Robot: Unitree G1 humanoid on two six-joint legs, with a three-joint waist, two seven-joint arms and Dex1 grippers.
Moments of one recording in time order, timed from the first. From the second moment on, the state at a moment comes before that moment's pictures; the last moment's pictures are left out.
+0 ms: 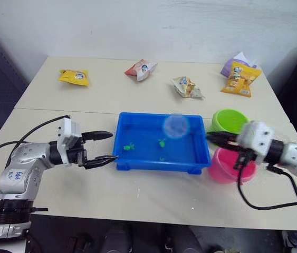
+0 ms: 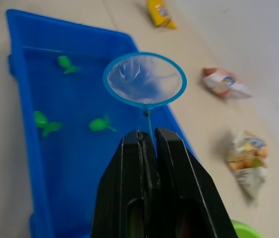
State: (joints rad) left arm -0.29 0.71 0.15 -0.02 -0.55 0.32 -1.19; right arm -0.19 -1.11 0.07 -0.34 0.45 0.11 0.74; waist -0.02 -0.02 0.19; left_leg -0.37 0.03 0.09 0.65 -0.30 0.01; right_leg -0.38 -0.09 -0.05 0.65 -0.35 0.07
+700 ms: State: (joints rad) left arm -0.15 0.71 0.21 -0.03 -0.55 0.25 -1.19; right arm -0.47 -0.84 0.33 -0.21 -0.01 0.38 0.88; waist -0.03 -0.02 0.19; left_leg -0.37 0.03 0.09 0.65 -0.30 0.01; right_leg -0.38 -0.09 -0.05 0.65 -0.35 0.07
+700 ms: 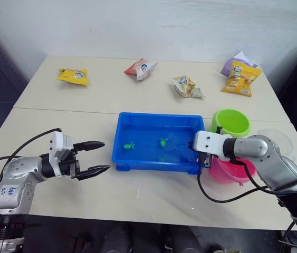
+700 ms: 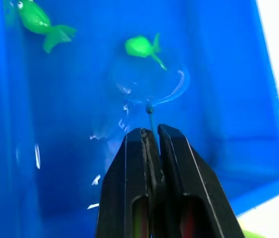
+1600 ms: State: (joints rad) left arm -0.15 0.71 0.21 -0.11 -0.56 0.34 -1.15; right arm -0.60 -0.84 0.36 -0.16 0.02 0.37 1.23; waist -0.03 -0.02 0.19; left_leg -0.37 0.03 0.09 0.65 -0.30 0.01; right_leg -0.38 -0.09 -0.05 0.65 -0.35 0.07
